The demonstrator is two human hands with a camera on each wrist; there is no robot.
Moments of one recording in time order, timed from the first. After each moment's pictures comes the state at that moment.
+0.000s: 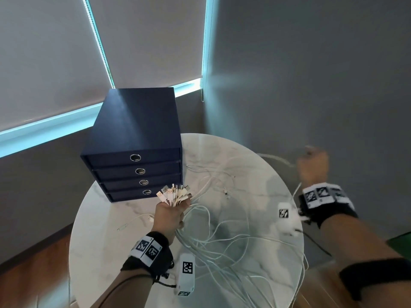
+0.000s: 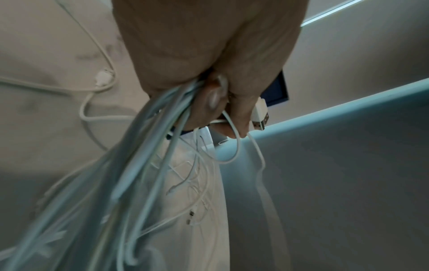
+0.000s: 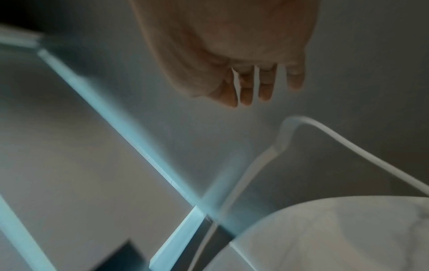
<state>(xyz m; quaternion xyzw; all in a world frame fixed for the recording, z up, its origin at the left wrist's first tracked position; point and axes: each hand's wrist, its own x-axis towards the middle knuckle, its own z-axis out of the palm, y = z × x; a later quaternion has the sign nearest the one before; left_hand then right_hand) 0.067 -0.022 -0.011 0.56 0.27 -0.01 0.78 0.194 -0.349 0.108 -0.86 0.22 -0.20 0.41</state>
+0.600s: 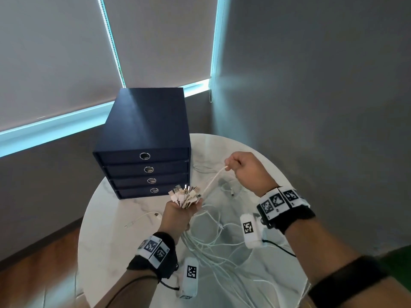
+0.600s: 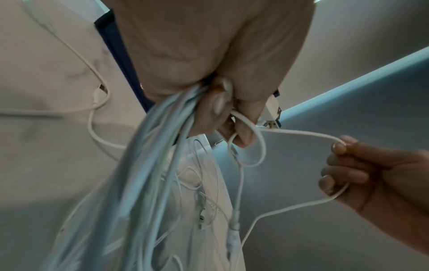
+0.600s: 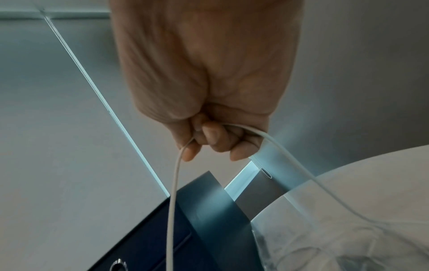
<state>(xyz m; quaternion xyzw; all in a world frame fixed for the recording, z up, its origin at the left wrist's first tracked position) 0.057 -0.024 0.002 0.64 0.22 0.00 0.74 0.159 -0.205 0.115 -0.89 -0.15 0.02 0.44</state>
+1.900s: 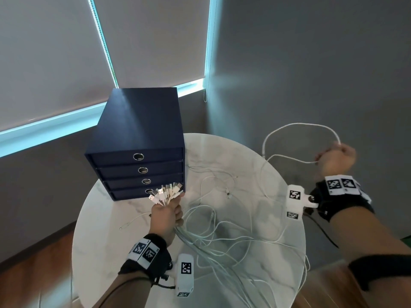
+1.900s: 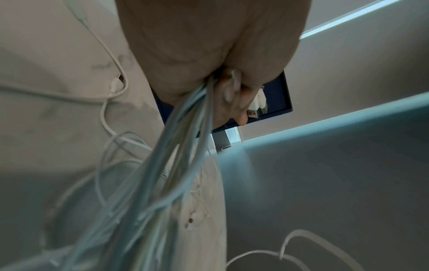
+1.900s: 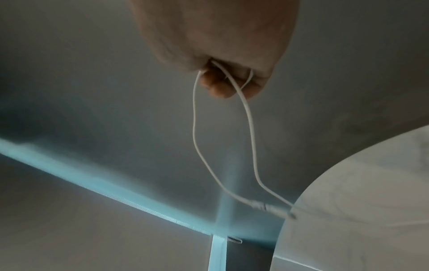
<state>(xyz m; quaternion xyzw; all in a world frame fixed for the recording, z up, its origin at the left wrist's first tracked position) 0.058 -0.018 0.002 0.48 0.30 0.01 0.82 0.203 -0.357 0.135 -0.56 0.27 -0.34 0.70</state>
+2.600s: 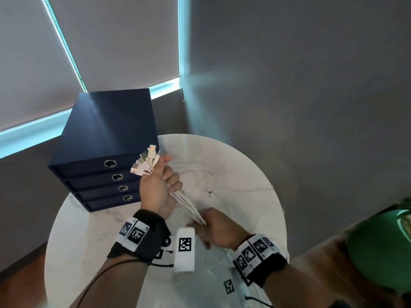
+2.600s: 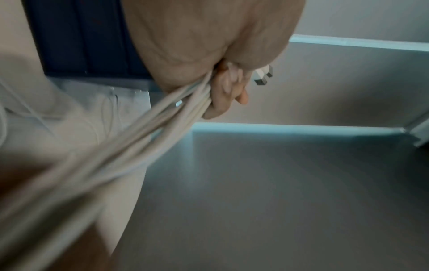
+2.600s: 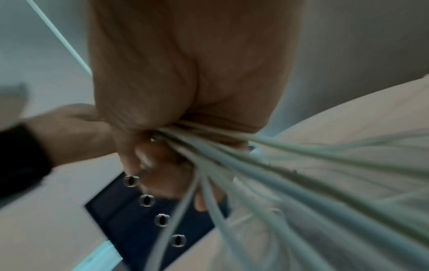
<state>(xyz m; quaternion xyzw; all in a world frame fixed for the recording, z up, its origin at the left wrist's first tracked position) 0.099 -0.056 0.094 0.35 0.13 0.06 0.93 0.059 -0.219 0.050 -0.82 -0.18 0.27 0.47</state>
